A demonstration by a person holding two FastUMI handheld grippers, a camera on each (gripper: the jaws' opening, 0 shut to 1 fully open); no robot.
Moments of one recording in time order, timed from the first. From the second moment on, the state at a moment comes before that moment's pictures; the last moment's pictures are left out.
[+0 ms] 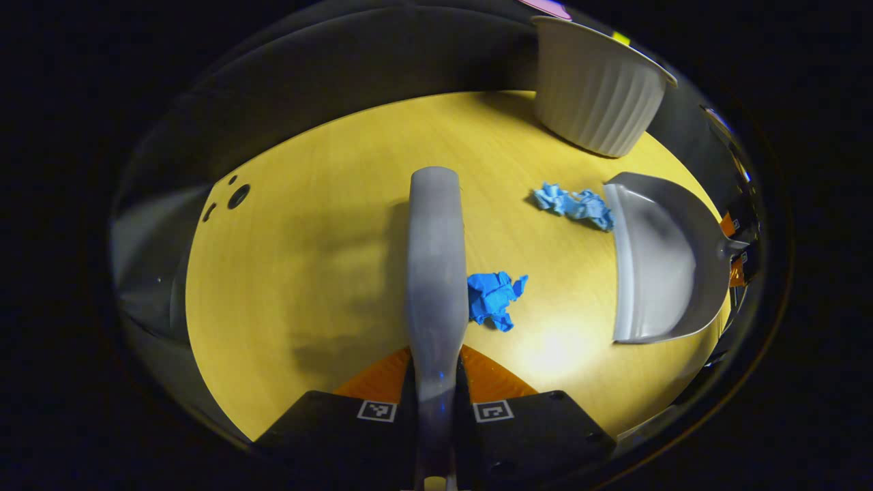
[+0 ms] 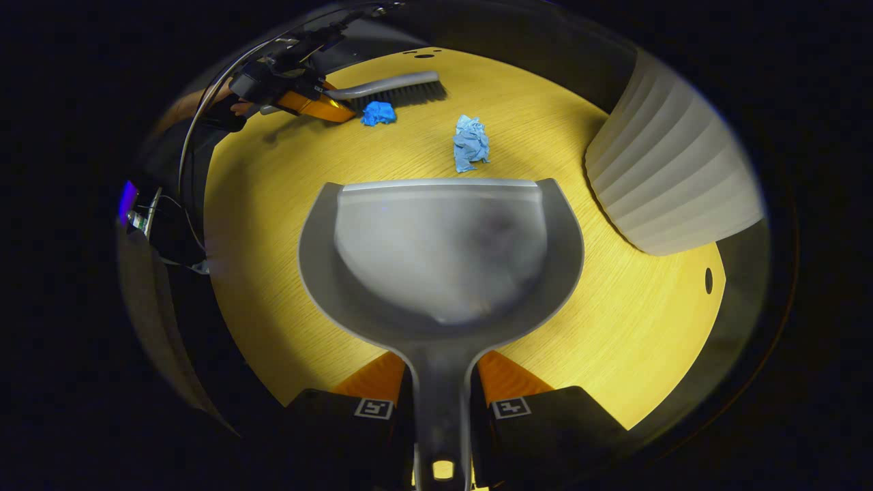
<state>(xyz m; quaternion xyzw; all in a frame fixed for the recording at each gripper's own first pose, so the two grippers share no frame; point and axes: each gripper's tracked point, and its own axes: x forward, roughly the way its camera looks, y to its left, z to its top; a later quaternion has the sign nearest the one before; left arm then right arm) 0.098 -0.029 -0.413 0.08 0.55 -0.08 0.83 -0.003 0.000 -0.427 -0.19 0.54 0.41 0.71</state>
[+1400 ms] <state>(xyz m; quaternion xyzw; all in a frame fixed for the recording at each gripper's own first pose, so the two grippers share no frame) 0.076 -0.072 -0.310 0.05 0.48 -0.14 0.86 -0.012 0.025 -0.388 -0.06 0.49 0.23 0.84</state>
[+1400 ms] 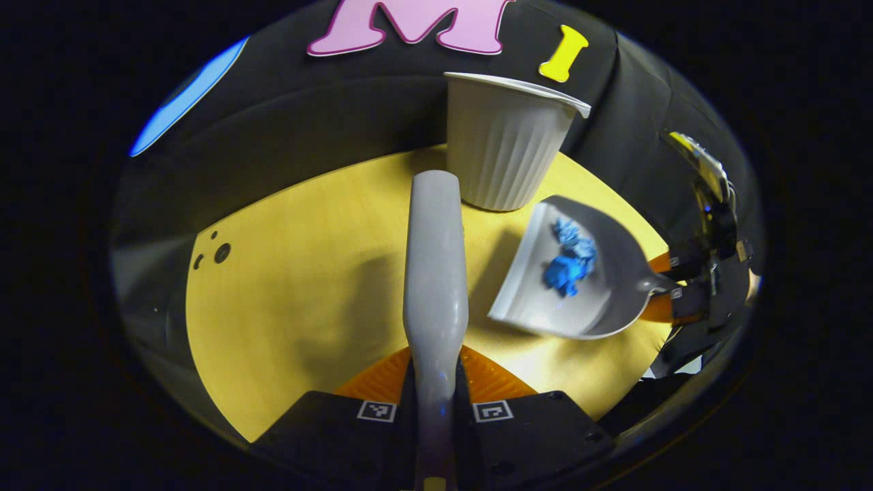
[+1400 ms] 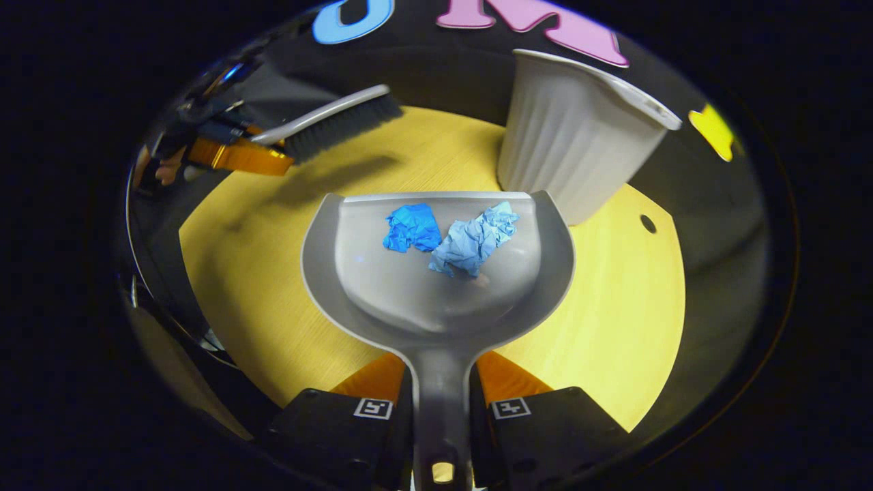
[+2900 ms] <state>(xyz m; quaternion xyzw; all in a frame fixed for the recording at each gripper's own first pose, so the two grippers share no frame) -0.046 -0.009 -0.372 0.01 0.53 -0.12 0.84 0.214 -0.090 -0.222 -0.10 0.50 -0.01 0.86</state>
